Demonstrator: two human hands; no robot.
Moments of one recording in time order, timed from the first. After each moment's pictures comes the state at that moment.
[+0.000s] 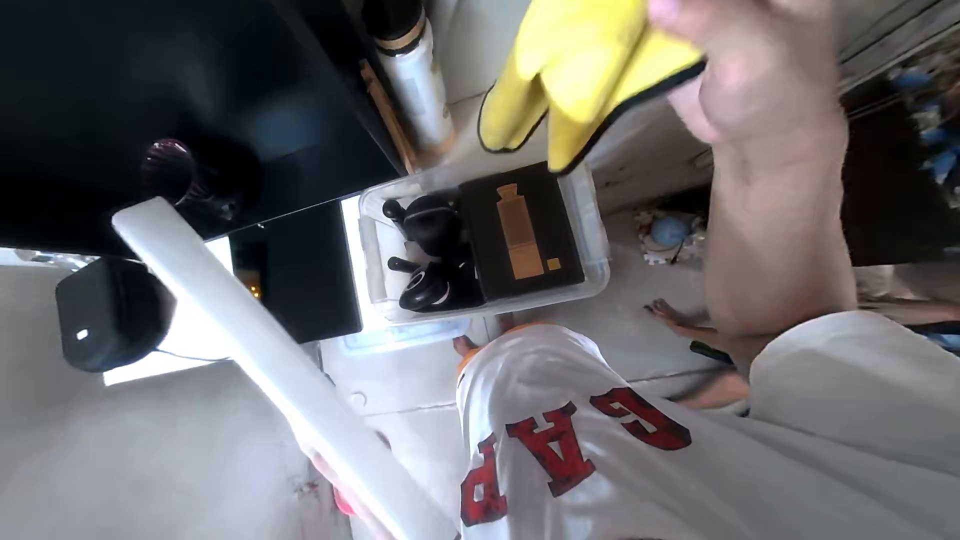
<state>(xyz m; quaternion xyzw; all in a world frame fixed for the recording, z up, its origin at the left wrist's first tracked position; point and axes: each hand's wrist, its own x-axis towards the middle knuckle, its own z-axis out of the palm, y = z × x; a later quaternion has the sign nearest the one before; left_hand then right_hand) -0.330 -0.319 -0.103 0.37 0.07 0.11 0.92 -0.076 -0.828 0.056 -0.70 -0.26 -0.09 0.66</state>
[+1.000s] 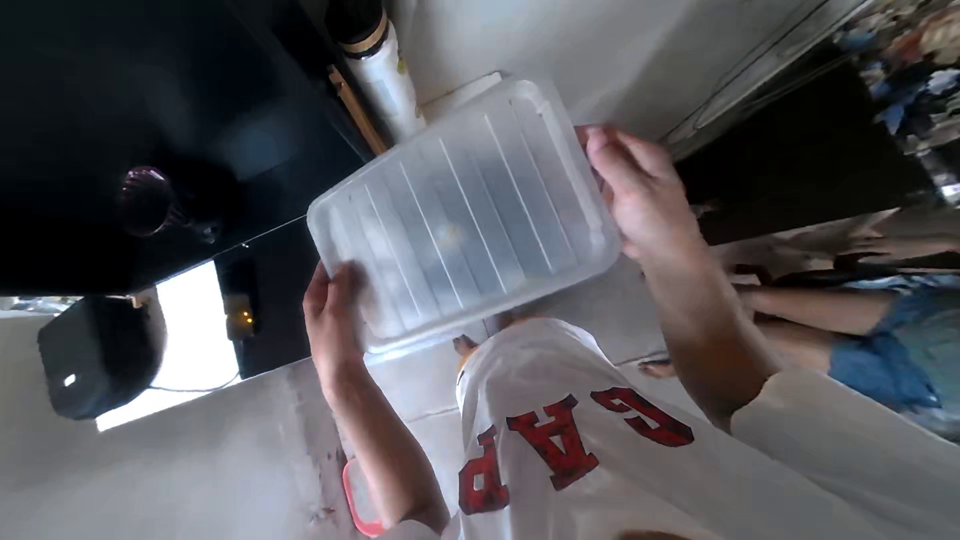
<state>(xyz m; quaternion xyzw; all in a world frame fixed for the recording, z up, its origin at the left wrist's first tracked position) -0.201 -0.434 -0.020 0.74 0.11 0.01 0.67 -0.180 -0.800 -0.012 -0.74 0.04 -0.05 0.67</state>
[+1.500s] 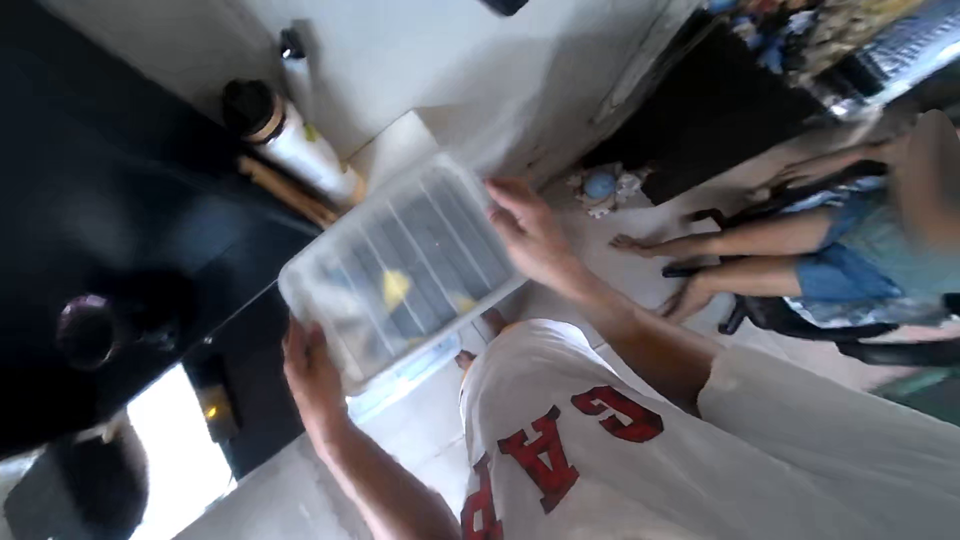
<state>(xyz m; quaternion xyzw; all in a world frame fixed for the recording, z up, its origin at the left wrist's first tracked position) -0.177 -0.430 -0.057 0.89 0.04 0.02 0.45 -0.192 -0.785 -0.065 -0.84 0.11 -0.11 0.52</state>
